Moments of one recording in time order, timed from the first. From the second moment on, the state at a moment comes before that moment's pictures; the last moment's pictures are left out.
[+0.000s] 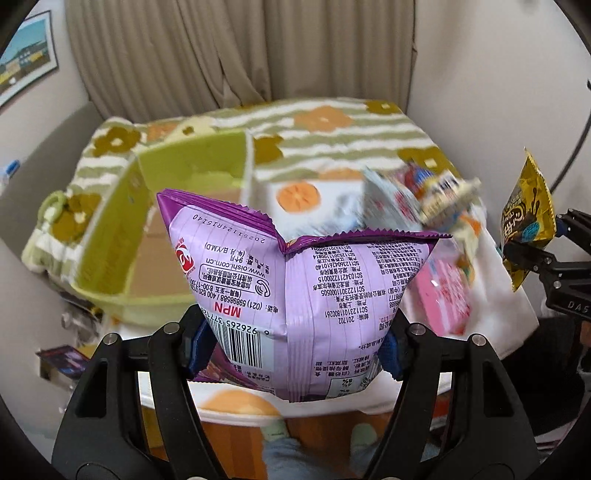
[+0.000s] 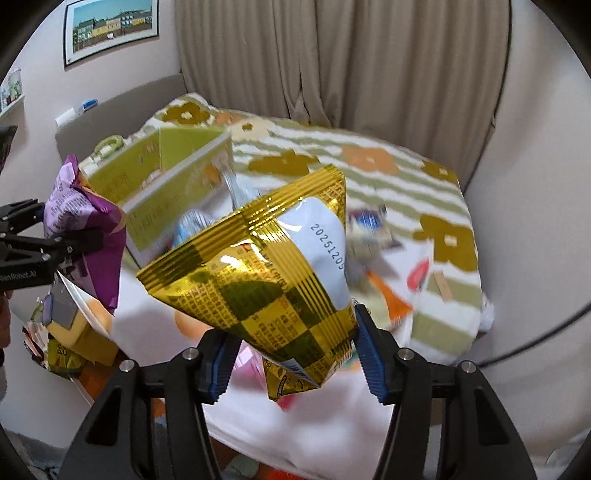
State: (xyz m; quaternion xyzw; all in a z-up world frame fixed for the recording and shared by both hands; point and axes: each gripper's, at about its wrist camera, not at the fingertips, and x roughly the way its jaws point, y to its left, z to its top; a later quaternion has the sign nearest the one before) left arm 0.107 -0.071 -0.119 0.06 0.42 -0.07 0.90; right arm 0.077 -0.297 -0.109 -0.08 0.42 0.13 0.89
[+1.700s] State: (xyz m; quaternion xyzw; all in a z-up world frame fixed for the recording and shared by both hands) left arm 0.249 0.157 -0.173 0.03 0.54 -0.09 0.84; right arm 0.255 -0.007 -0.145 0.04 0.53 0.20 0.82
